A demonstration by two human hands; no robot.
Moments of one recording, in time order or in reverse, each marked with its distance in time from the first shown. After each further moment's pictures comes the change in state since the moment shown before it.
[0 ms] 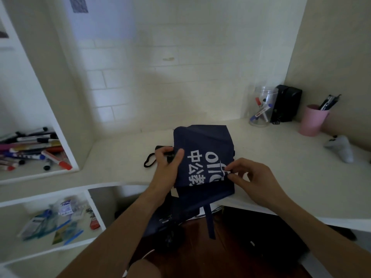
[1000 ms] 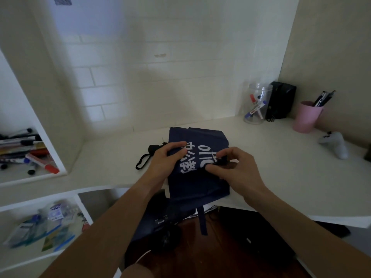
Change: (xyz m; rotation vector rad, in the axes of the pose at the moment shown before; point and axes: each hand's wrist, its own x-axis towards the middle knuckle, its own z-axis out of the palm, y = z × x) left_hand 0.045 0.000 0.005 0.032 -0.098 0.017; right_hand 0.020 -0.034 0.024 0.371 0.166 0.332
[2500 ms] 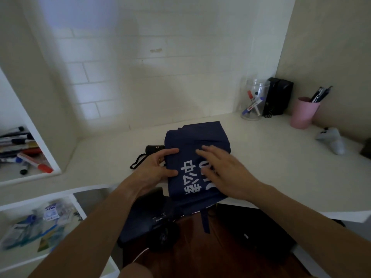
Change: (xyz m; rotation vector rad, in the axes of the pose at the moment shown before) left_hand -0.002 -0.019 -0.032 -0.008 -0.211 -0.127; right_hand 0.017 0.021 0.003 -0.868 -0.342 -0.535
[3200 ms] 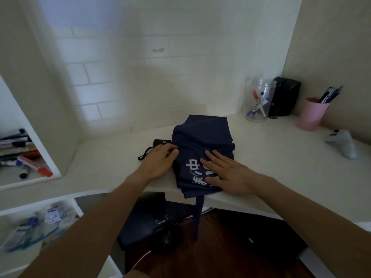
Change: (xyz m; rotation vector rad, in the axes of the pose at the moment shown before) left_hand 0.043 0.010 -0.009 1.025 0.194 0.211; right_hand 0.031 0.043 0.019 -0.108 -0.469 0.045
